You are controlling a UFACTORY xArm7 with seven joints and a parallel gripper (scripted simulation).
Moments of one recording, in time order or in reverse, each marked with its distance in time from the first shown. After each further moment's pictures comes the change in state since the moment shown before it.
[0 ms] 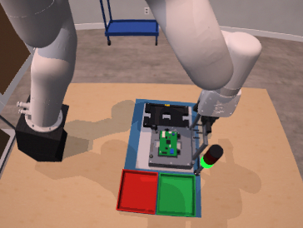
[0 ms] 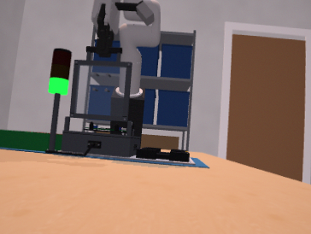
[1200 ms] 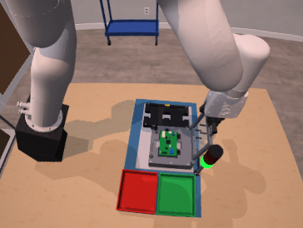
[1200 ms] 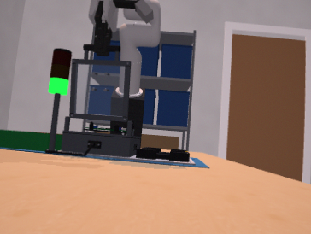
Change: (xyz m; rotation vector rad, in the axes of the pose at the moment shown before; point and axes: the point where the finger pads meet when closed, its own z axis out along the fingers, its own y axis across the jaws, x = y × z) arm 0.000 0.019 0.003 0.004 0.001 0.000
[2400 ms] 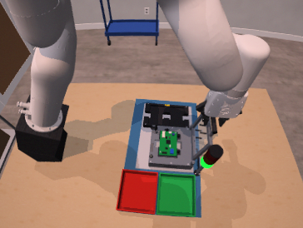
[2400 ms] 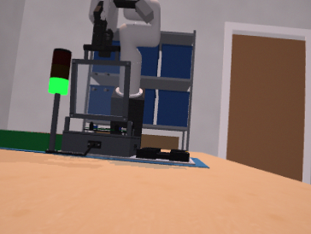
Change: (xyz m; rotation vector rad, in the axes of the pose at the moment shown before) arm 0.001 0.000 0.000 0.000 0.001 -0.001
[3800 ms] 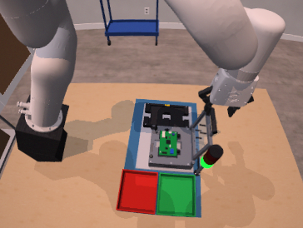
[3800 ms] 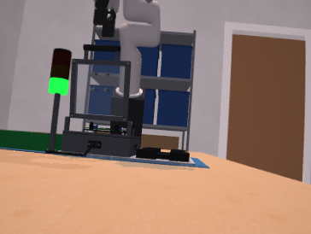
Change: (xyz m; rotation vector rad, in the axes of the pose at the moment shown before) arm 0.000 0.000 -0.056 0.000 0.000 0.000
